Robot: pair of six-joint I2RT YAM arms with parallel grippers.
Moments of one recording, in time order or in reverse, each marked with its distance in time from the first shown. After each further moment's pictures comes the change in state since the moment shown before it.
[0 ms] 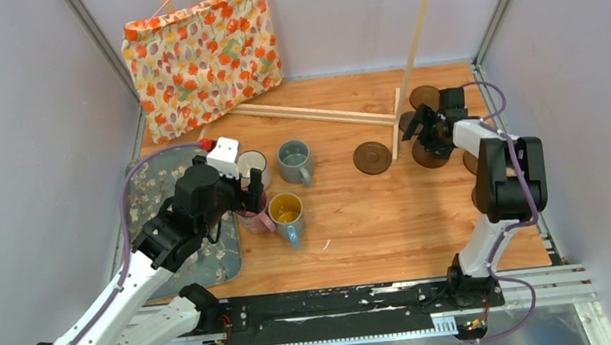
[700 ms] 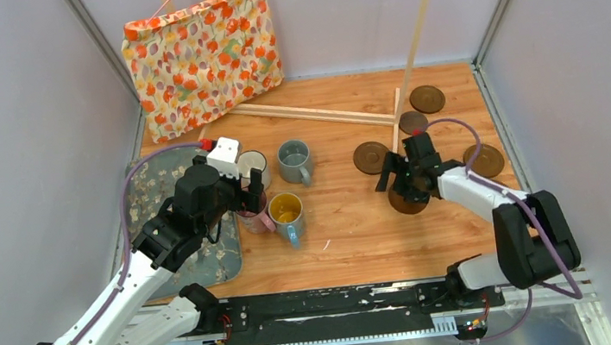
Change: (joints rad) left arm 0.000 0.000 0.000 0.000 0.004 0.000; right arm 0.306 -0.441 -0.446 -0.047 0.071 0.063
